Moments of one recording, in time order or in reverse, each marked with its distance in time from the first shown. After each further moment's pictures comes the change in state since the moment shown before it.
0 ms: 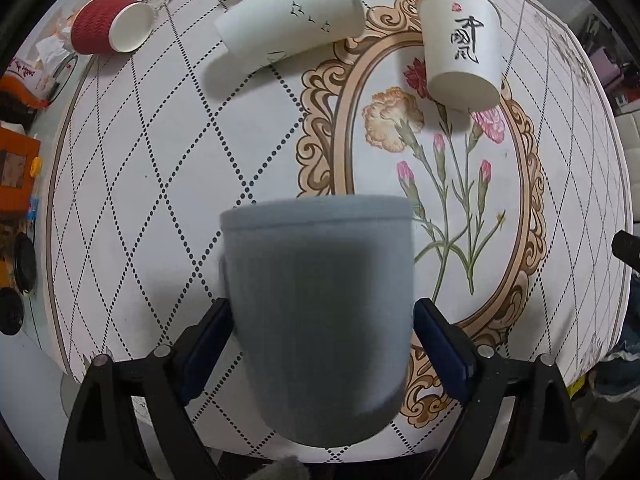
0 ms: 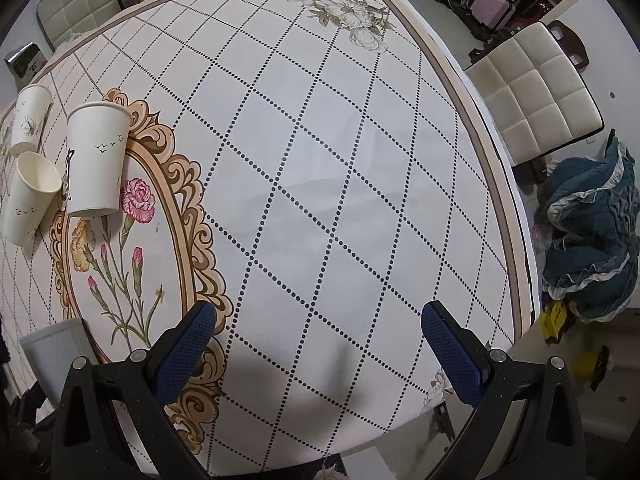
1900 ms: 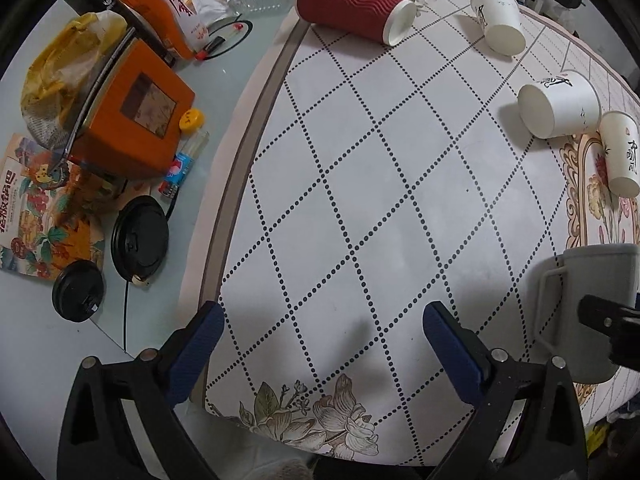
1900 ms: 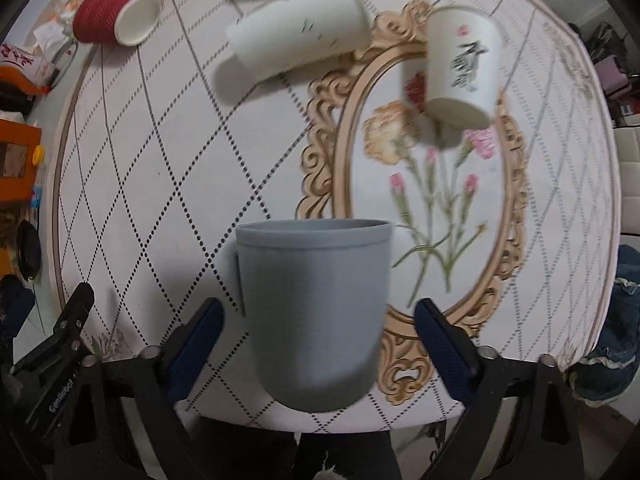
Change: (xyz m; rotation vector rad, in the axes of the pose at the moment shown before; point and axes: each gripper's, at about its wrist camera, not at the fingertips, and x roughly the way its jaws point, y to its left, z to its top) left arm -0.032 0.197 -0.026 -0.175 -0.125 0.196; right arm -0.017 0.250 -0.078 -0.383 0.183 0.162
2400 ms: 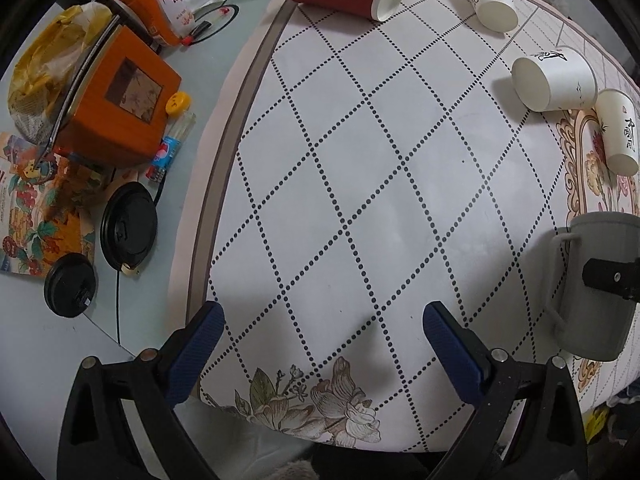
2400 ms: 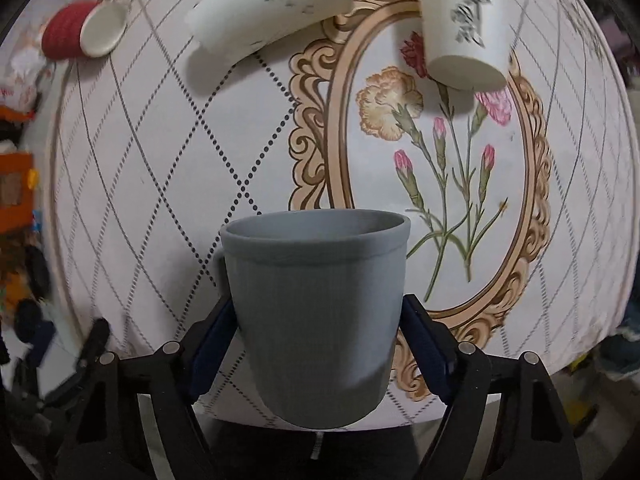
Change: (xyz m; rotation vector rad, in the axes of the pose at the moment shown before) left arm 0.007 -0.002 -0.006 0.024 0.065 -0.022; right arm 0.012 -0.028 0.001 0.132 0.034 0.108
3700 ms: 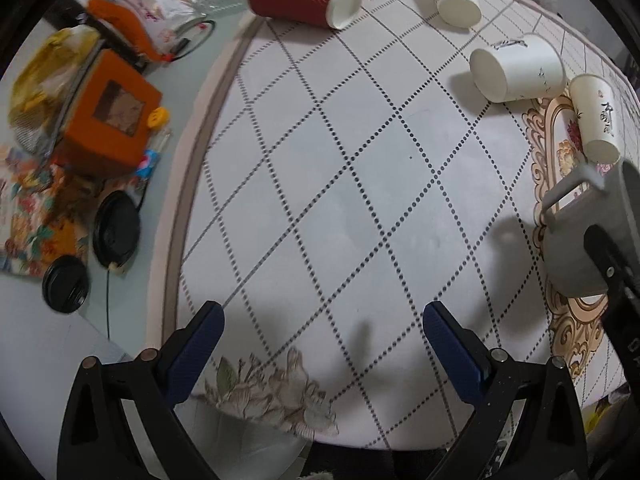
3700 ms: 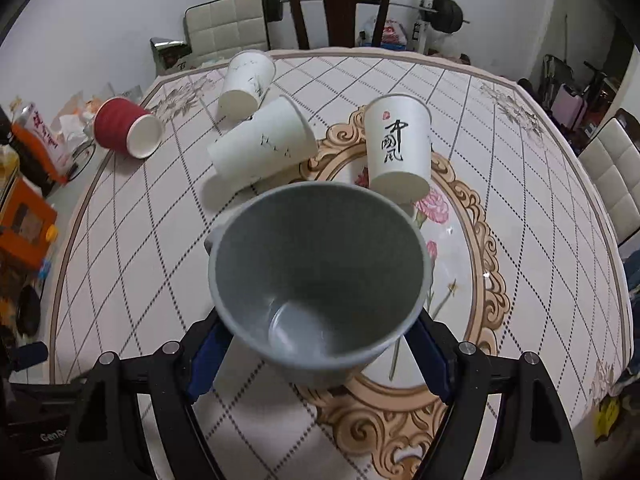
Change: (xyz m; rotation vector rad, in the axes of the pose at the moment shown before) left arm -0.015 -0.039 -0.009 0.013 -0.046 0.002; right arm -0.034 -0.011 -0.055 -0.070 -0.613 -0.055
